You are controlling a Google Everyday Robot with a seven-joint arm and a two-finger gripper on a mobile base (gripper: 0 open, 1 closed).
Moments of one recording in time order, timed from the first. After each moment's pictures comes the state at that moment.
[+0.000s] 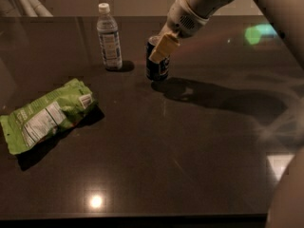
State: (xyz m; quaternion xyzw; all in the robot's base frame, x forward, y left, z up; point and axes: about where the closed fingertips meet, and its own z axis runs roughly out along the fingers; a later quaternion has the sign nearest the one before) arm 0.634 -0.025 0.943 -0.60 0.74 0.14 0.27
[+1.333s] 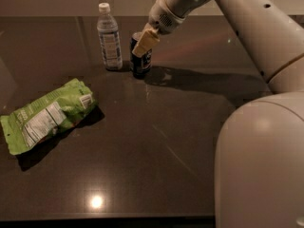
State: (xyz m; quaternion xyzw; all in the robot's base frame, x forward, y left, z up) arm 0.695 0.023 0.923 -0.60 0.73 0.18 0.28
